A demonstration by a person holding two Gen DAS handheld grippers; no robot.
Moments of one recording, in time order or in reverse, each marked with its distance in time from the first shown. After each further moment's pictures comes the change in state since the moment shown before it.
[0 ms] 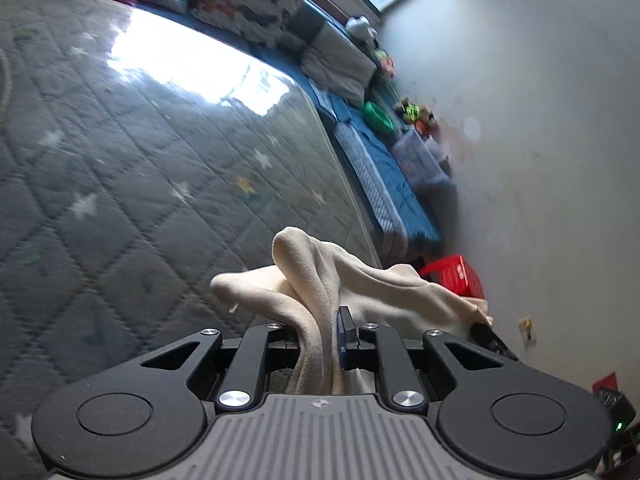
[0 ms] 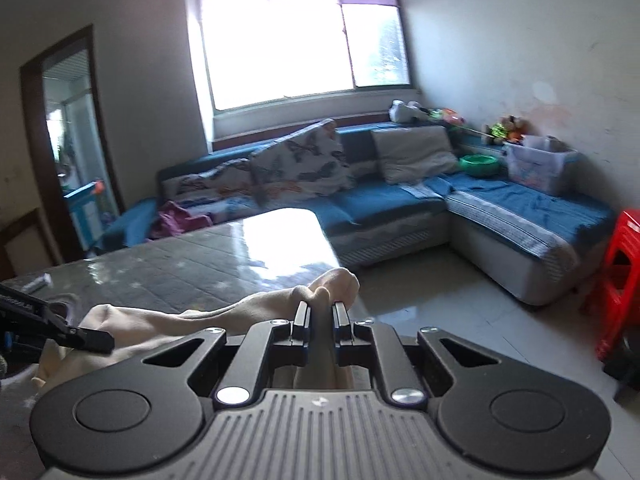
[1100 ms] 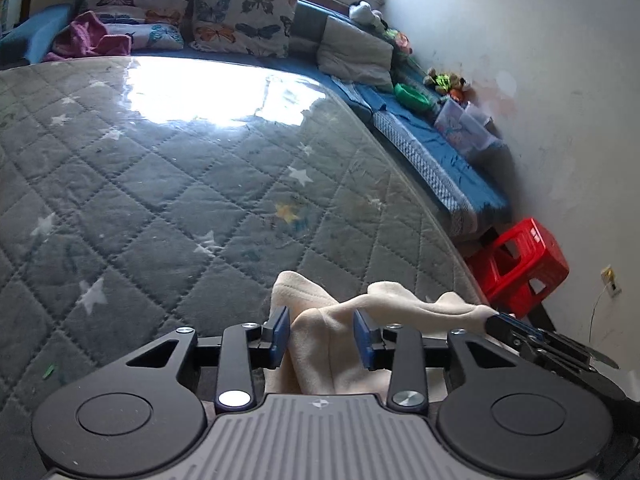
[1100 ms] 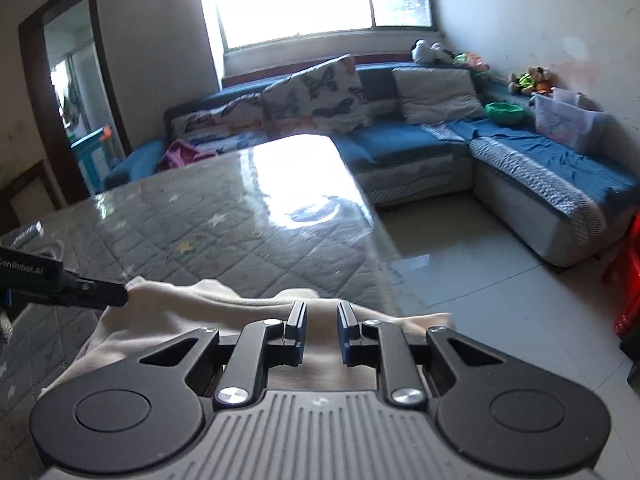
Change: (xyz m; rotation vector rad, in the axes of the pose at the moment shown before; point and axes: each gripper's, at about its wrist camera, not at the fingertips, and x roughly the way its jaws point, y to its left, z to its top) left arm 0.040 -0.005 0.018 0.220 -0.011 0.236; right arm 0.095 0.013 -0.018 -0.048 0.197 0.065
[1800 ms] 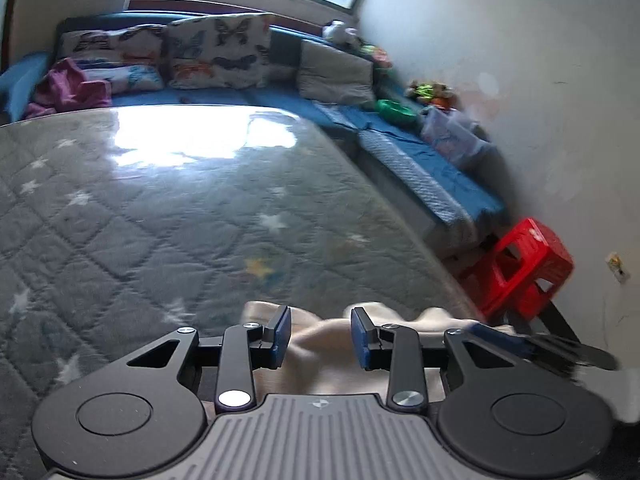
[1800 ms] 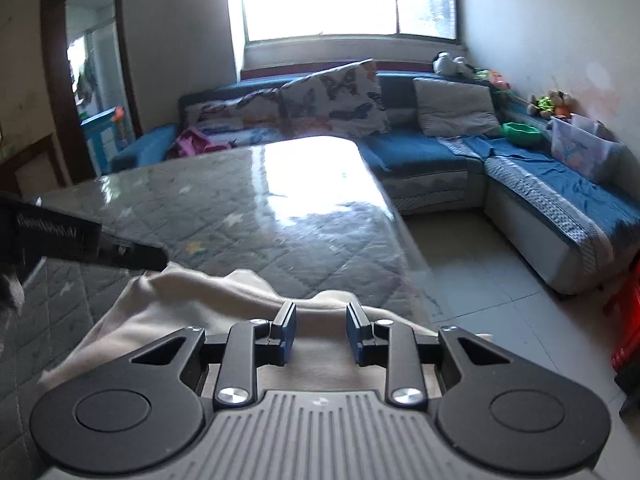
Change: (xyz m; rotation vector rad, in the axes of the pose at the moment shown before) left arm 0.014 -0.027 0.016 0.121 -0.068 -0.021; right arm 0.021 0.029 0.009 -0.101 -0.007 -0.006
